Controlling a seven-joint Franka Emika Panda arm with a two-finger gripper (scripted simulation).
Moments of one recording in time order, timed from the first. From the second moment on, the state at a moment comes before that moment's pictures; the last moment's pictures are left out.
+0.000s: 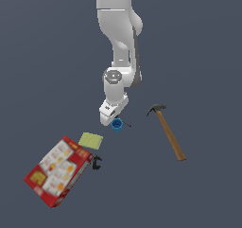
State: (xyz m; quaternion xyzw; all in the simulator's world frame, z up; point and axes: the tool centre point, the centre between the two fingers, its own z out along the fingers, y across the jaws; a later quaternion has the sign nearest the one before) arm -0.094 -0.030 0.017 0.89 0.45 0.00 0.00
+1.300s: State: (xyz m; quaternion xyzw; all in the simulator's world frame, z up) arm -0.050 0.005 0.084 0.89 0.45 0.00 0.00
